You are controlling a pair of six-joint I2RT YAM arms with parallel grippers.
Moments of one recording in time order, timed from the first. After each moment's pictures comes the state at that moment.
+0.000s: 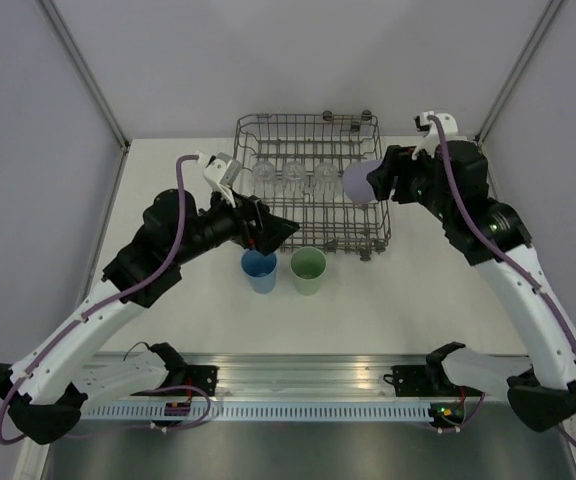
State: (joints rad) left arm -0.75 0.96 1.17 -0.35 0.15 -0.39; right arm 0.44 1.16 1.44 -0.63 0.08 0.26
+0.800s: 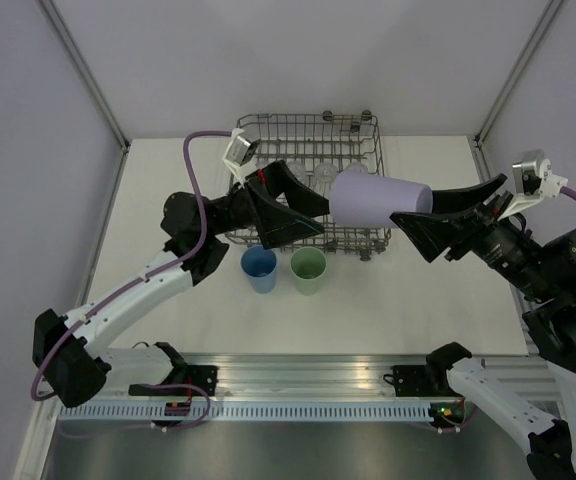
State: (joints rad) left arm -0.75 1.20 1.07 0.76 0.74 -1.09; right arm 0.43 0.73 1.42 -0.52 -0.35 0.39
